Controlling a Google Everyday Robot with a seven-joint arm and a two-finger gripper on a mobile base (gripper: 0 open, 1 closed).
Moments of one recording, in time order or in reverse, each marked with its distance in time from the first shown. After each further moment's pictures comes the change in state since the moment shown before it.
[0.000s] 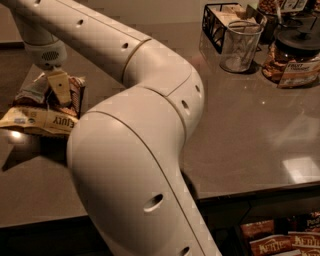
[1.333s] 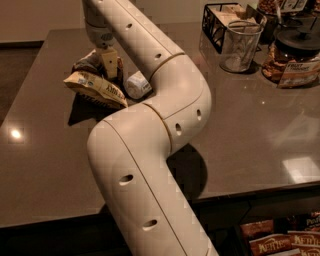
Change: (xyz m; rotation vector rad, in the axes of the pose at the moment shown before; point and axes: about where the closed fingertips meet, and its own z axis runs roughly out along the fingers) arm 0.156 -0.056 -0.007 0.153 0.038 0.053
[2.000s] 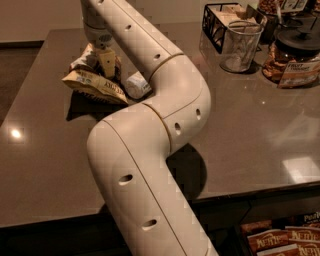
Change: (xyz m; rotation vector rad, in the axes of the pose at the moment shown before) arm -0.006 -0.015 0.007 0.050 -0.012 -0.006
